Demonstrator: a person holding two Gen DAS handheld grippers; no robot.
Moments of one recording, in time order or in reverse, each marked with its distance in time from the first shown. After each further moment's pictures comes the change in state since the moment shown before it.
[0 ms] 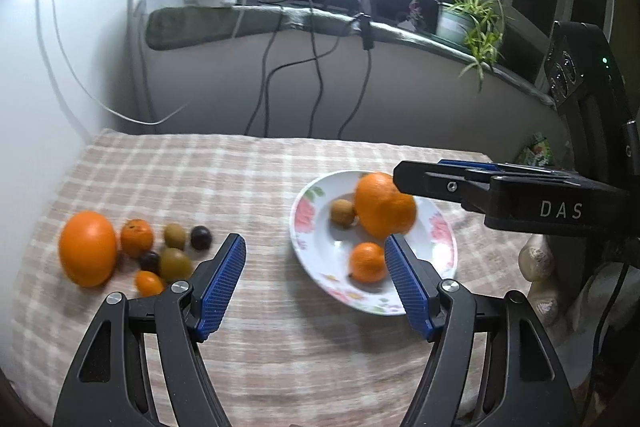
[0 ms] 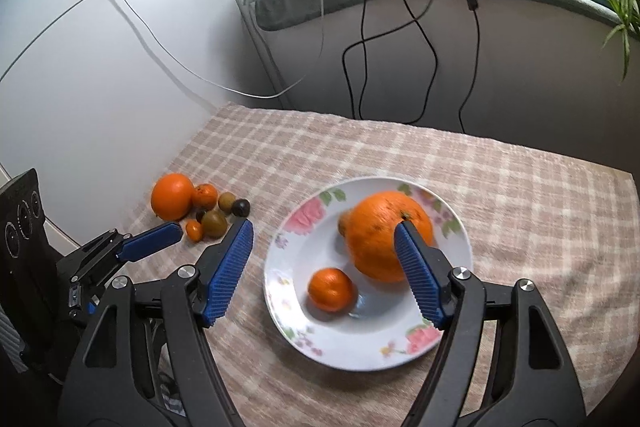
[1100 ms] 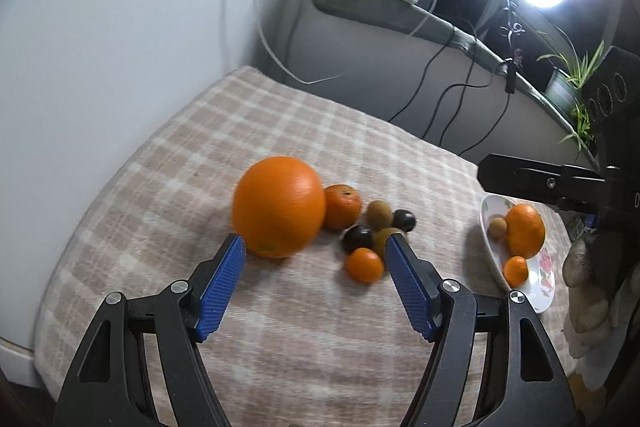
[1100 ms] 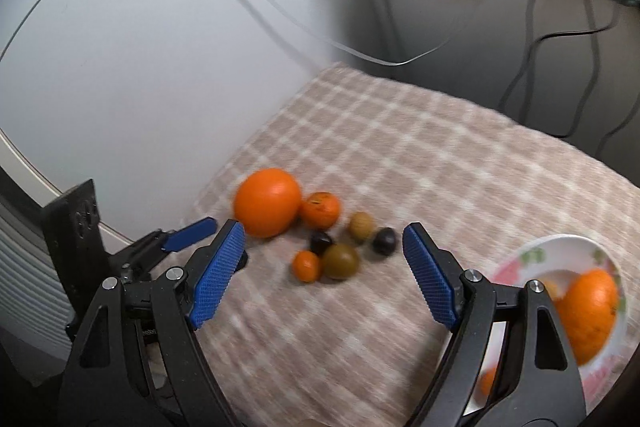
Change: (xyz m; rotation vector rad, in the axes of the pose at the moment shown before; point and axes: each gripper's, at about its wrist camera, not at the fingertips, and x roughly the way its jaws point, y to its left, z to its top) left arm -0.015 0.170 -0.038 -0.310 0.019 0.140; right arm 0.112 0.124 0.035 -0.127 0.191 0.268
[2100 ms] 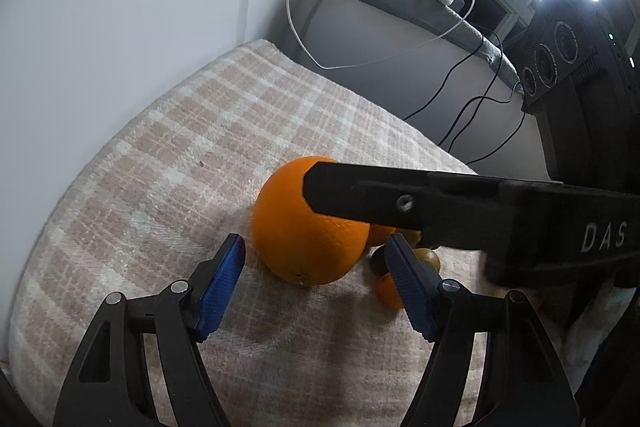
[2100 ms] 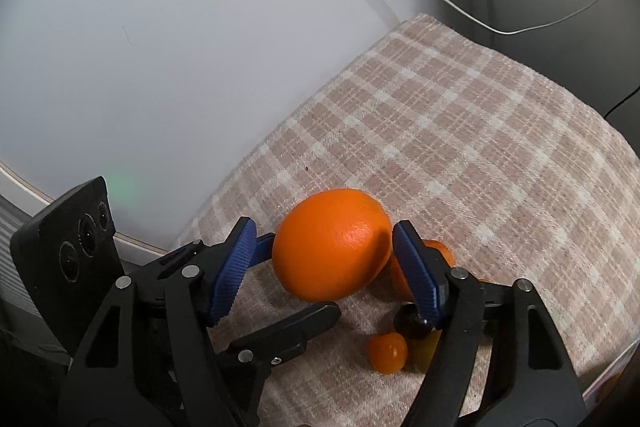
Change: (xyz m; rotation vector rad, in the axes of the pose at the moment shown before) left arm 0.040 0.033 0.009 -0.111 0.059 -0.077; right arm 0.115 0.049 0.036 -0.087 0.189 0.103
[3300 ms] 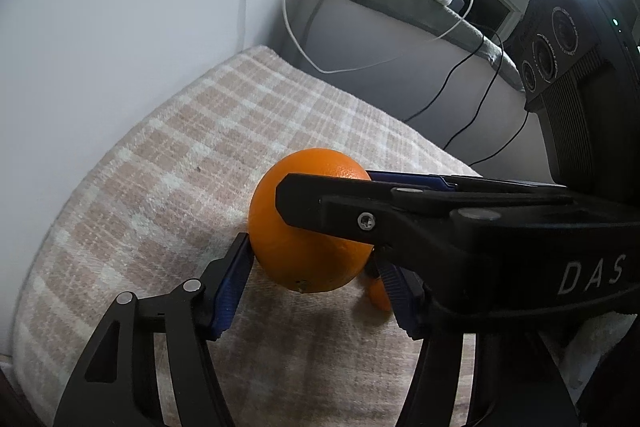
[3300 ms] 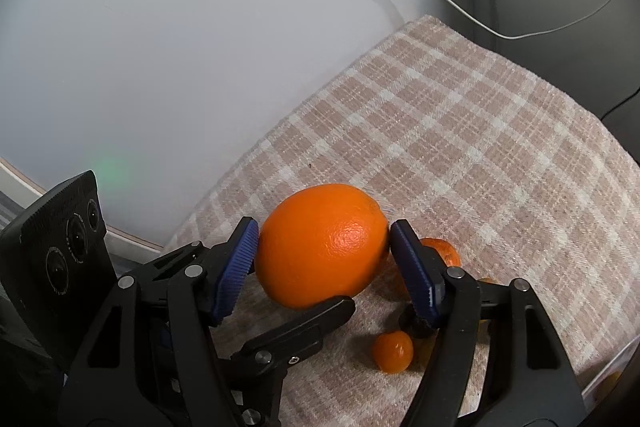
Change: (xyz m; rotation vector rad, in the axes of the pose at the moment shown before) left arm -0.006 -0.014 0.000 0.014 -0.025 0.030; right arm -0.001 0.005 -0.005 -0.023 -0.011 -0.019
